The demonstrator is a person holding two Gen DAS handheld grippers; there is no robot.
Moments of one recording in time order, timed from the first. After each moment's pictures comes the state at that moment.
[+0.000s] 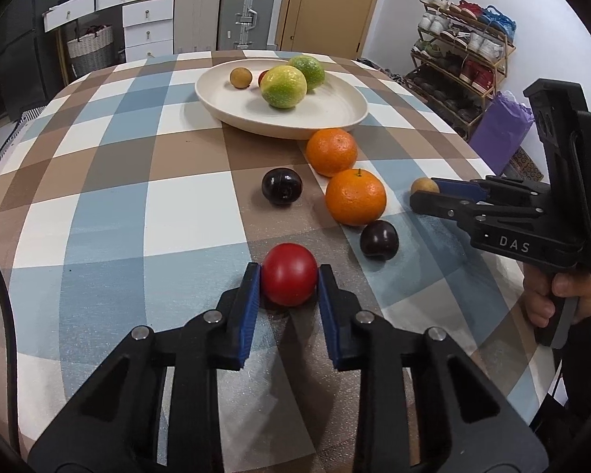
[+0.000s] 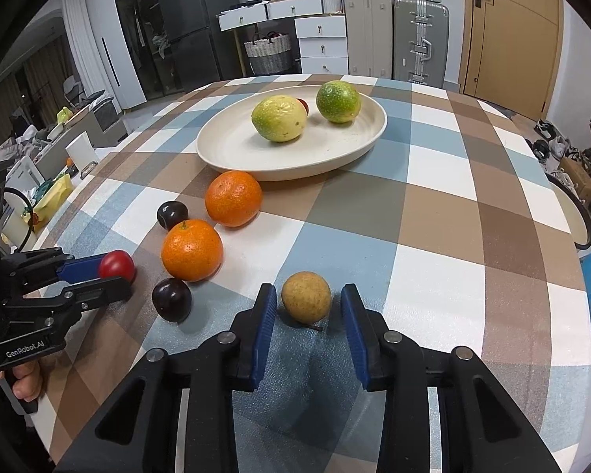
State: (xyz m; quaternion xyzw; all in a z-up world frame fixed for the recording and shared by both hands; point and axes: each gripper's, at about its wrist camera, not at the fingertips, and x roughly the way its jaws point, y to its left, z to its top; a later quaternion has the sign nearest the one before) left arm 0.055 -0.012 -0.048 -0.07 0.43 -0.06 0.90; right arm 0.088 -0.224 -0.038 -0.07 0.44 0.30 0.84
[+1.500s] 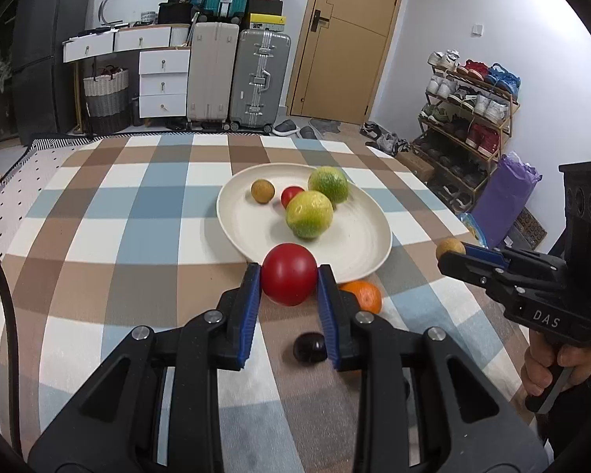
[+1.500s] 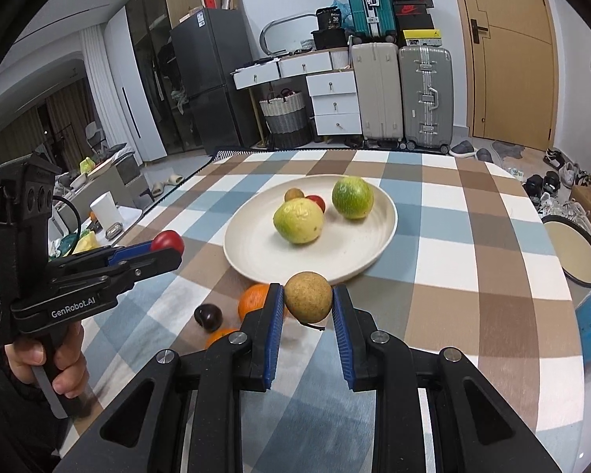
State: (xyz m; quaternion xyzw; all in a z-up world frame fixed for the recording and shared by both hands) left arm 0.116 0.021 0.010 -0.10 0.32 -0.03 0.94; right arm 0.110 -0.223 0.015 -0.01 0.35 0.34 0.87
